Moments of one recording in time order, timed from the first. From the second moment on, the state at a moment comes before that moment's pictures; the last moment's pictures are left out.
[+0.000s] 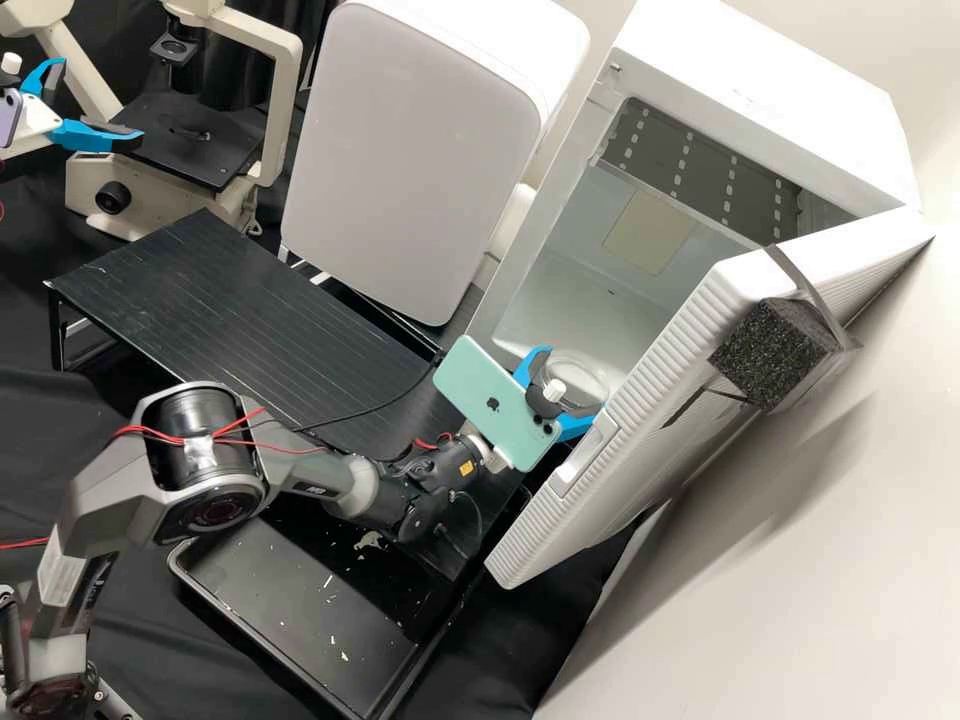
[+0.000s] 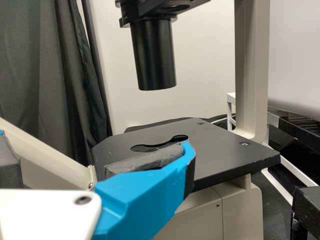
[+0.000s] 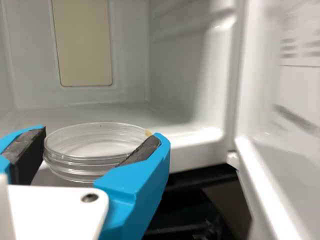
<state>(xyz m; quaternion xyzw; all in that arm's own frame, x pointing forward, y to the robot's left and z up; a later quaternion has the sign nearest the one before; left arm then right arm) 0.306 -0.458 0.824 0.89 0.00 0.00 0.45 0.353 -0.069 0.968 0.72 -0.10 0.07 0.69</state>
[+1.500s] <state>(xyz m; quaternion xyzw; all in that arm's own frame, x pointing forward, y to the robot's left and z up) 0.306 -0.458 0.824 0.89 0.00 0.00 0.45 0.205 0.018 0.803 0.67 0.15 0.00 0.73</state>
